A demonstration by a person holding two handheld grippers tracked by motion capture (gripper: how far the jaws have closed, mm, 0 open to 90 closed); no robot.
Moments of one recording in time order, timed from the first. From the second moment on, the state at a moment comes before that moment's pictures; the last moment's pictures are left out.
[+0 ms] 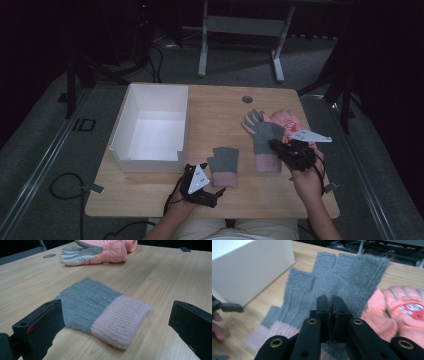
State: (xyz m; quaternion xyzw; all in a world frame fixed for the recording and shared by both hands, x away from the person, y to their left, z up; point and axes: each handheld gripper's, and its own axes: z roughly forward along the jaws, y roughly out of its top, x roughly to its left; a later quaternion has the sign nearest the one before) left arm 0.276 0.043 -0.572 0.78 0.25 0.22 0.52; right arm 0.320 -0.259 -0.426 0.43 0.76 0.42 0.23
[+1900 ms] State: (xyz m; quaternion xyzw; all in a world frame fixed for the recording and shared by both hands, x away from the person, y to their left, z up) left arm 0.278 0.041 -0.572 0.79 0.24 0.21 0.51; right arm 0.351 -0.144 -0.548 0.48 0.79 0.35 0.13
